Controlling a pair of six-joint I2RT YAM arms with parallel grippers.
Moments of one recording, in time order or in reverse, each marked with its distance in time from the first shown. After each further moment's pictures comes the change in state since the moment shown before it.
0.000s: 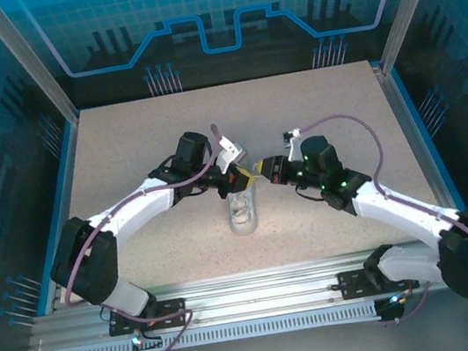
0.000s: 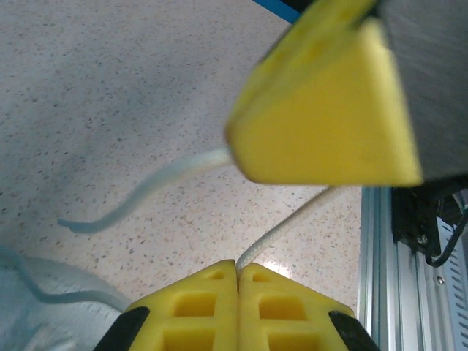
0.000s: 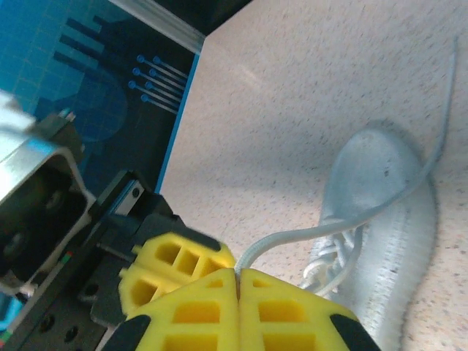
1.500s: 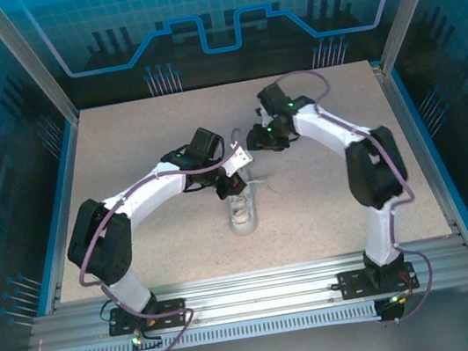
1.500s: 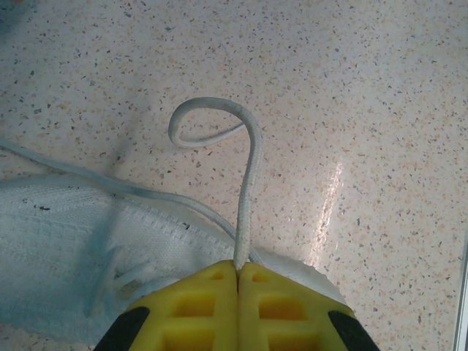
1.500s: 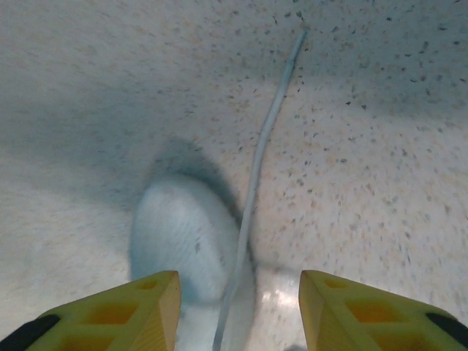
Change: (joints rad) left arm -0.026 0.134 0.173 -0.354 -0.251 0.288; right arm -0.169 0.882 0.969 -0.852 -0.026 -0.359
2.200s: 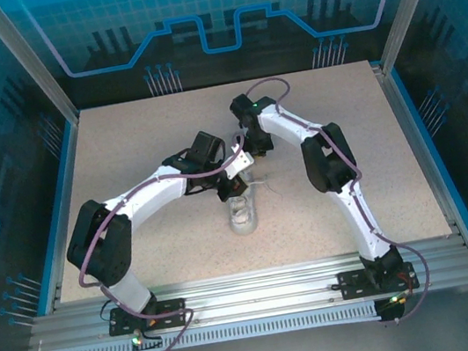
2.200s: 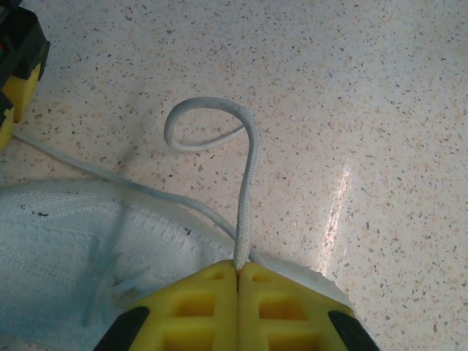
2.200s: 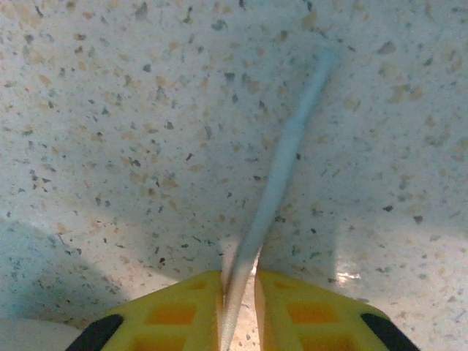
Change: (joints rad) left arm -0.011 -0.007 -0.041 0.061 -0.015 -0.001; right arm 0.069 0.432 0.467 -0.287 0.191 -0.069
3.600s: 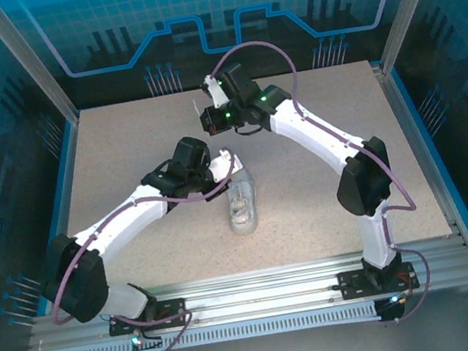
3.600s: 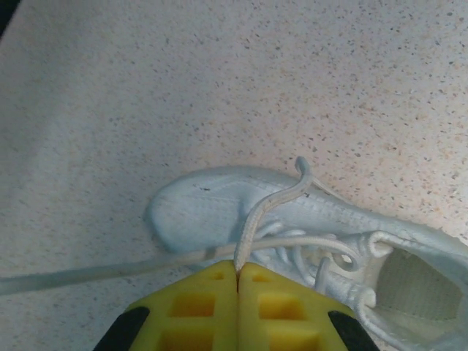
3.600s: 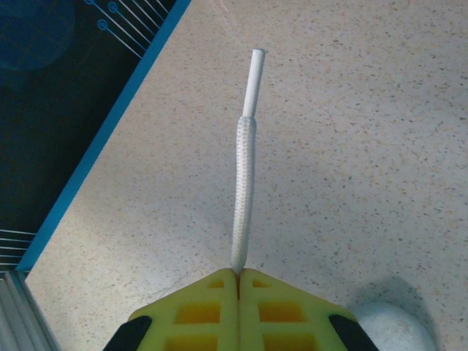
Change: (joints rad) left arm 0.000 -0.254 -0.150 0.128 -0.284 0.227; right arm 0.140 -0.444 -0.120 0.388 -0.225 -0.048
